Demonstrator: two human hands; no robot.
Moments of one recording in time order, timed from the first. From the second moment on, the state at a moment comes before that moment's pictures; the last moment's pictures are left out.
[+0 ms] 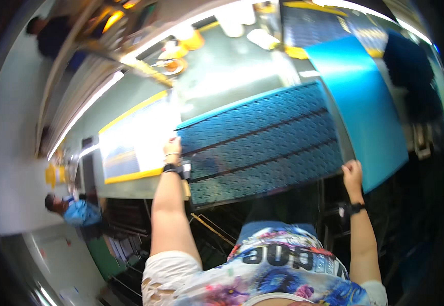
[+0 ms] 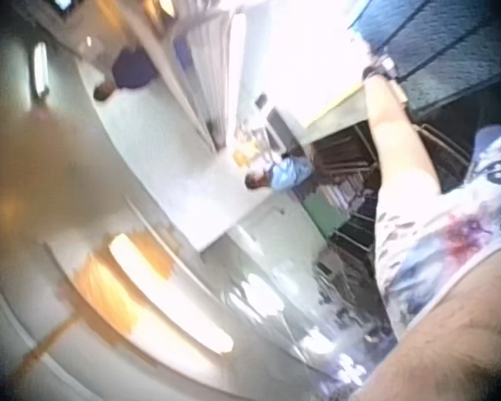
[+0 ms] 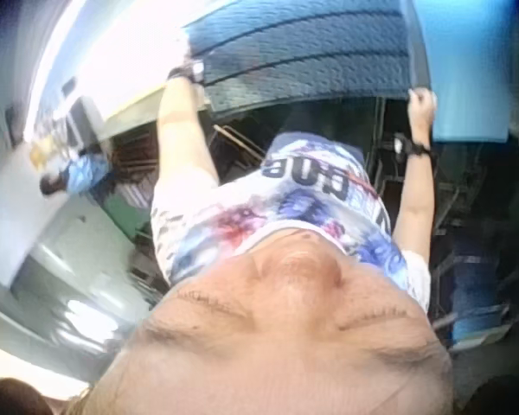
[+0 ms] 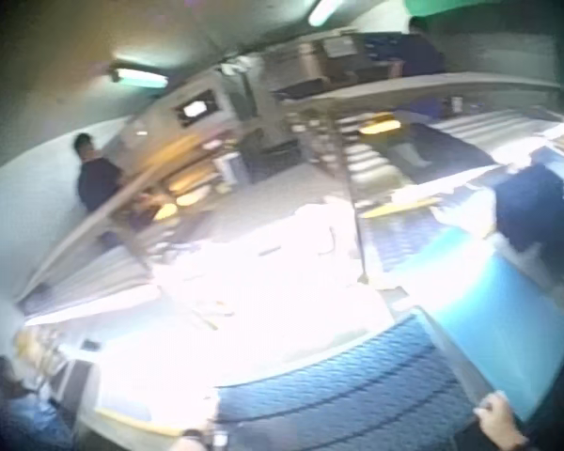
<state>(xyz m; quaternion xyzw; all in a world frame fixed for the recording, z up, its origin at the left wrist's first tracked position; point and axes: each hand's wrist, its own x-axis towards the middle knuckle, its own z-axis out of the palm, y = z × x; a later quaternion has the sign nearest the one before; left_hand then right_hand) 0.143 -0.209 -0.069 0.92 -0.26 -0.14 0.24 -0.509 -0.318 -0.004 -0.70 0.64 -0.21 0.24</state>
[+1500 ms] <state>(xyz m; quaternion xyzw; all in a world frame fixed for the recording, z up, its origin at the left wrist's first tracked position) 0.097 -0.242 0.000 0.93 -0.37 0.00 0.02 -0.518 -0.315 0.010 -0.70 0.66 -0.14 0.21</state>
